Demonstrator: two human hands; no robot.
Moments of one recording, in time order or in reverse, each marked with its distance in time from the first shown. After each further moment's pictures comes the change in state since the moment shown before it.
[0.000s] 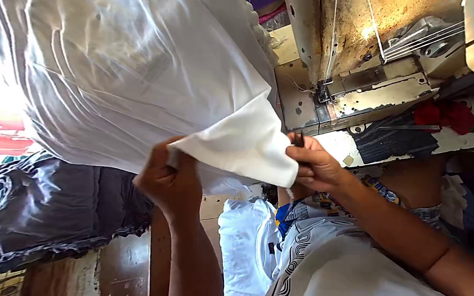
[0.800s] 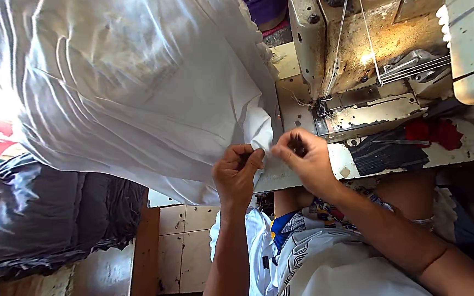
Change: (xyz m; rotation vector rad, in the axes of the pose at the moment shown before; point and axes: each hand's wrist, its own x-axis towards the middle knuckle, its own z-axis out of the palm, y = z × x) left_hand -0.024 0.028 0.088 -0.671 -0.111 -0.280; right_hand 0.022 -0.005 0.018 -0.995 0.391 -0.494
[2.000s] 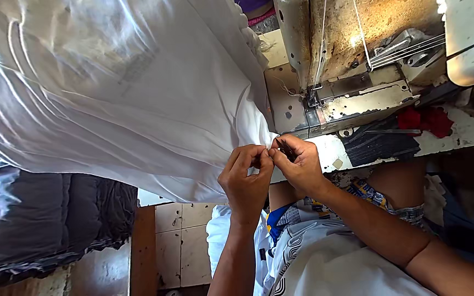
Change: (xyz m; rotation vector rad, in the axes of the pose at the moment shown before) left_hand -0.022 0.003 0.035 0.532 0.101 0.224; right_hand -0.020 0.020 0.001 -0.117 0.052 -0.012
